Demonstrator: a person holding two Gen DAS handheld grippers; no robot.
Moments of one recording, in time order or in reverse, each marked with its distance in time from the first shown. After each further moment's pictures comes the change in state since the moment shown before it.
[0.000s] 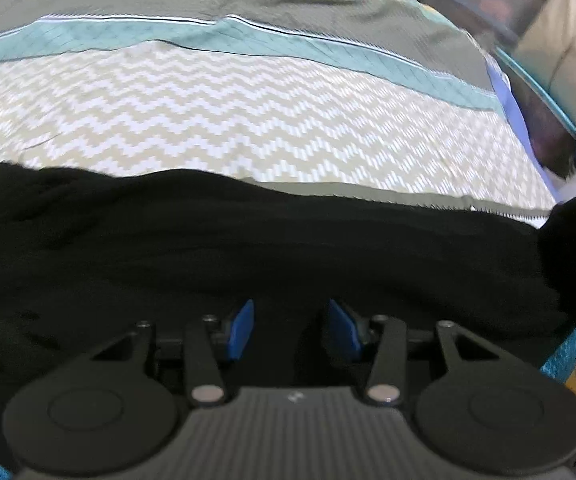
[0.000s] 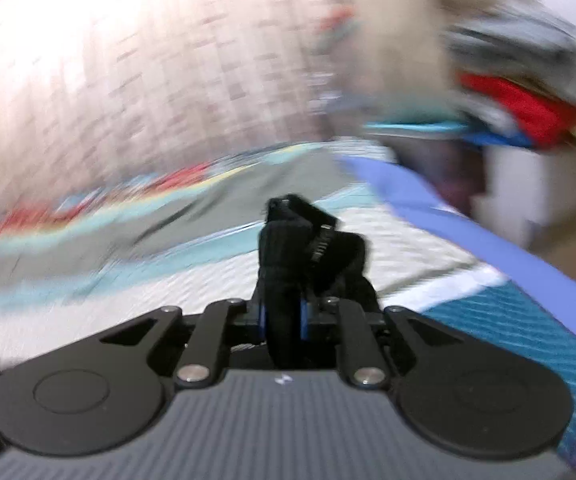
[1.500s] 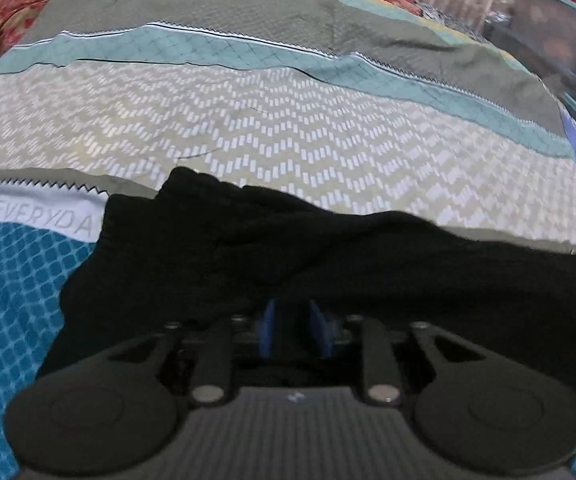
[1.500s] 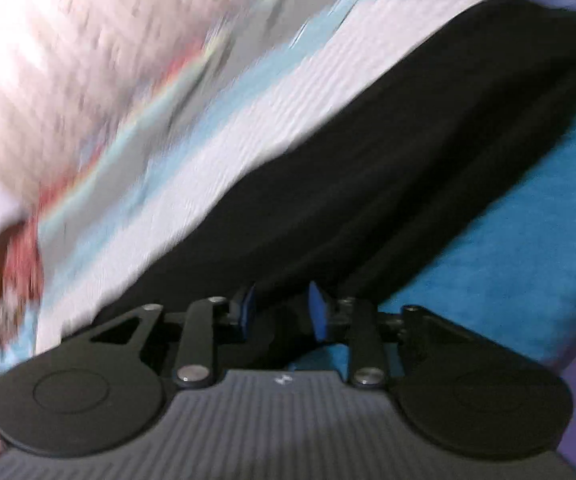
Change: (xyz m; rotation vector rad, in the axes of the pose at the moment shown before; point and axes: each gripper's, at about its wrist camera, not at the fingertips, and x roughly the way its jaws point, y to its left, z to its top) left arm -0.018 0.099 -0.003 -0.071 -0.112 0.172; right arm 0.010 0.020 -0.057 0.485 0.343 0.035
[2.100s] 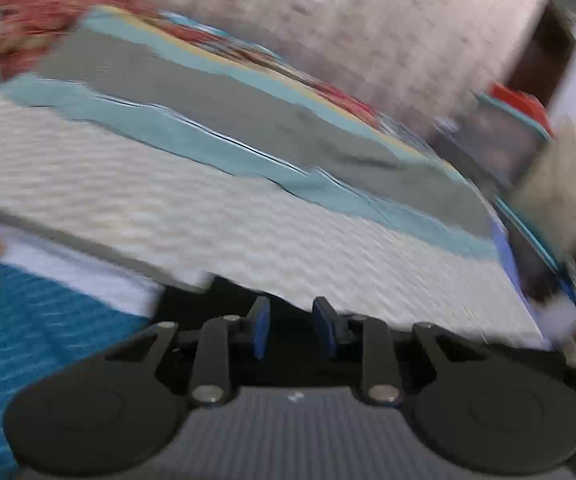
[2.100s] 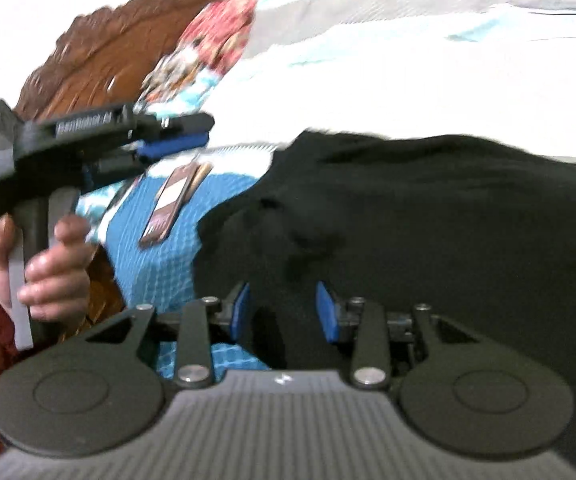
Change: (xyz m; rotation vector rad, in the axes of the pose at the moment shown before) left arm -0.077 0.061 0.009 -0.057 -0.243 -0.264; right arm 0.124 0.256 -0.112 -0.583 0.540 0.484
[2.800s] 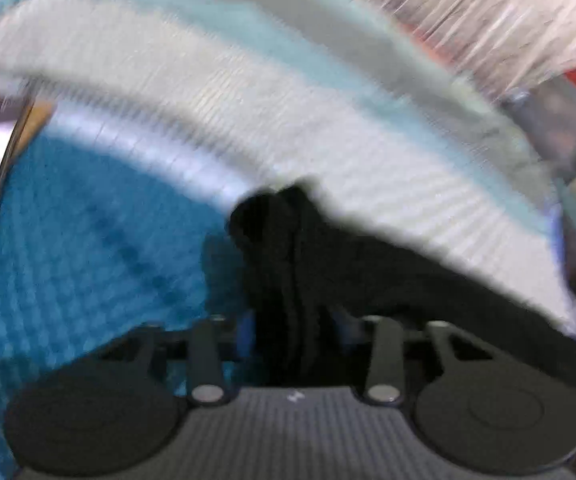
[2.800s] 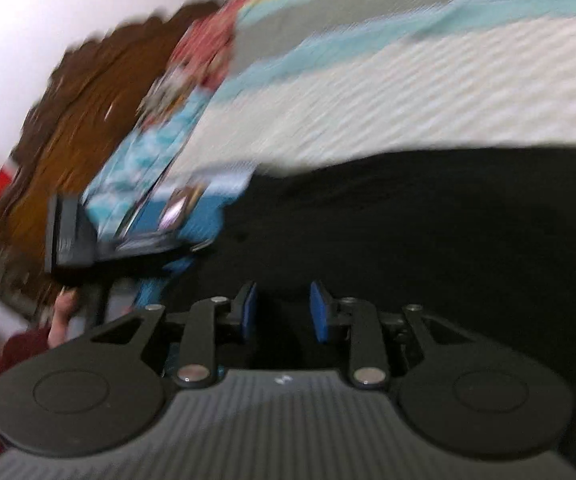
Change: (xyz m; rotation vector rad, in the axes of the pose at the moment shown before) left arm 0.009 0.054 -0.026 -0.189 0.142 0.104; right arm 0.006 -0.016 0.012 0.064 0.067 0.078
